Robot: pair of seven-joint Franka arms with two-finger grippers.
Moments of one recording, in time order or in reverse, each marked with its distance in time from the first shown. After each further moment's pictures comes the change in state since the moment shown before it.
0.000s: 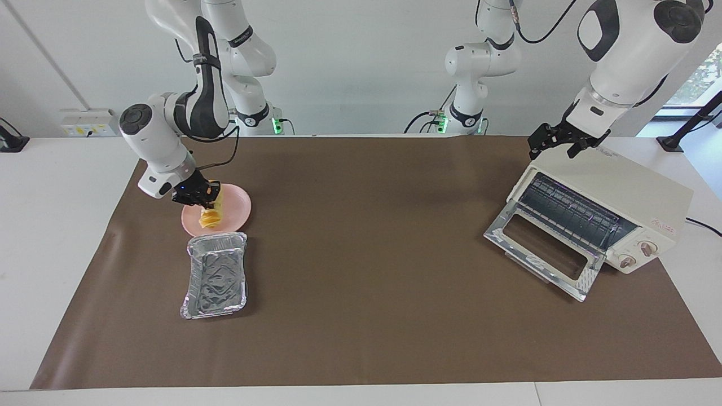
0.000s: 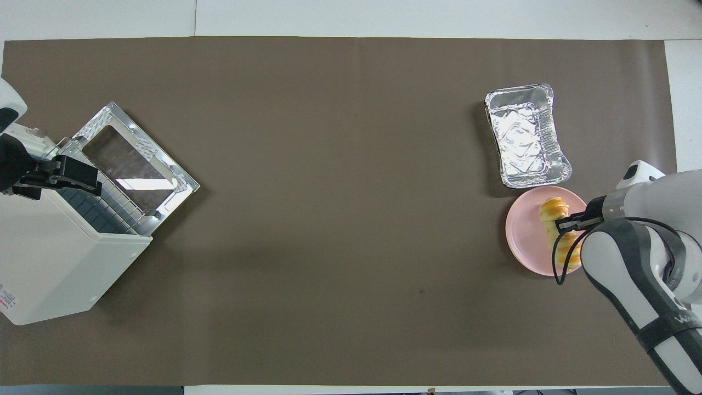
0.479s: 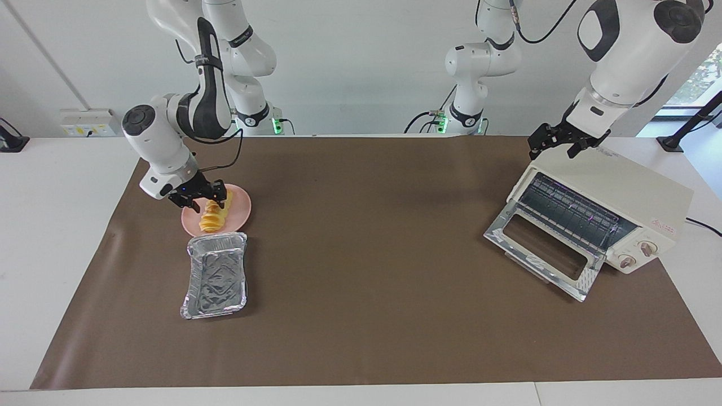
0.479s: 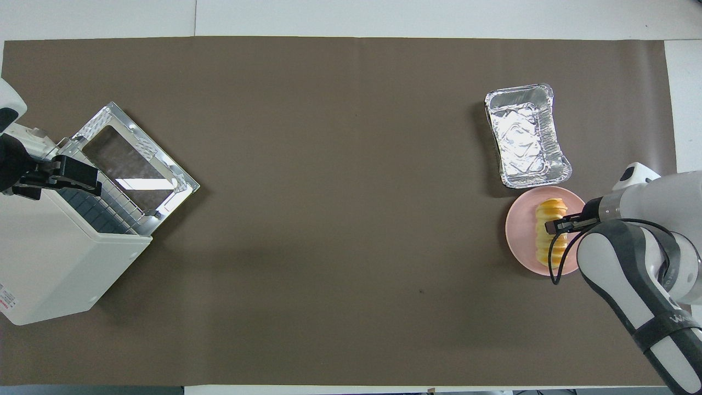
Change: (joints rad) left arm 0.000 0.000 0.000 0.000 0.000 0.000 0.000; right arm 0.006 0.001 0.011 0.073 0.000 -0.067 0.095
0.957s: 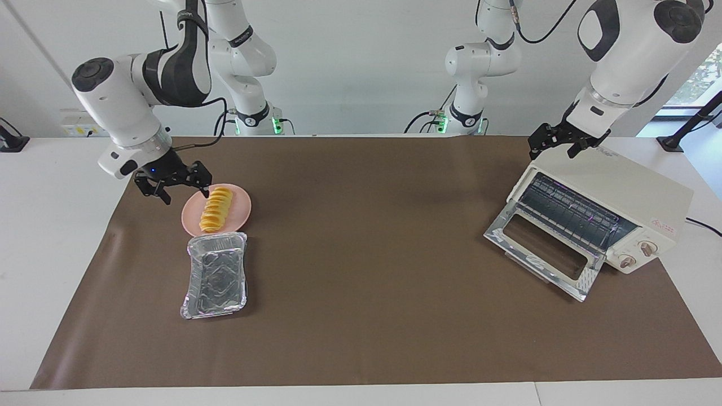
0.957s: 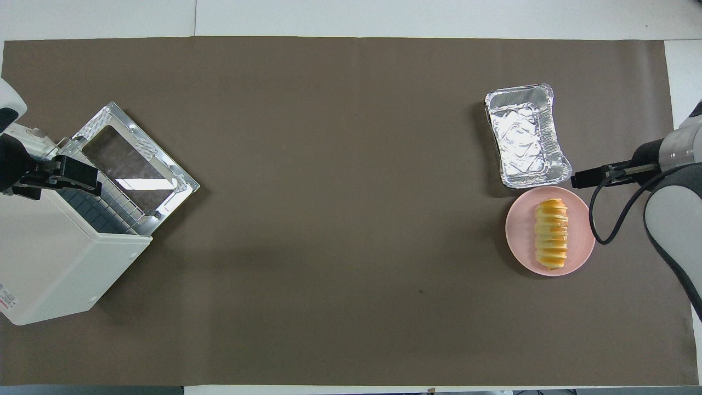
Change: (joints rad) left arm 0.000 0.000 0.000 0.000 0.000 0.000 0.000; right arm 0.003 -0.013 0.007 0.319 0.000 -0.262 0.026
